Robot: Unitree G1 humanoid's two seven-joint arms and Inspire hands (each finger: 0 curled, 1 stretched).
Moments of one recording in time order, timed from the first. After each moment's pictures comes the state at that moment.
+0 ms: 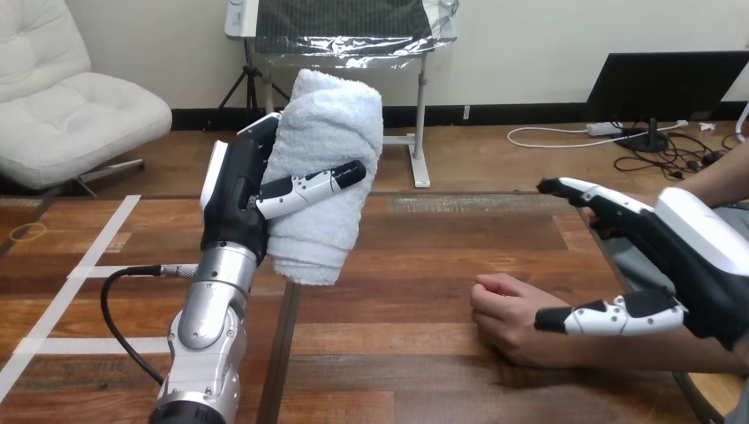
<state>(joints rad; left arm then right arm) -0.53 0.09 0.11 0.84 -0.10 -0.53 -0.13 0.08 -0.65 -0.19 -0.11 -0.28 -0.37 0.37</state>
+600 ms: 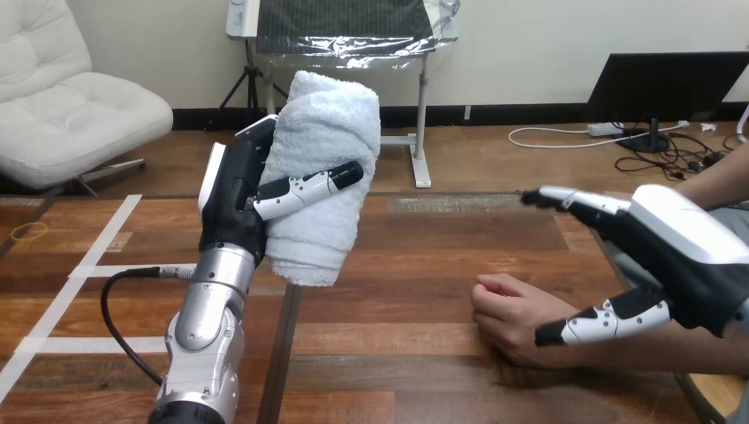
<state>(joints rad) -0.53 0.09 0.13 0.85 -0.11 -0.53 -0.16 0.00 -0.72 -0.12 -0.01 -0.35 -0.40 0.39</state>
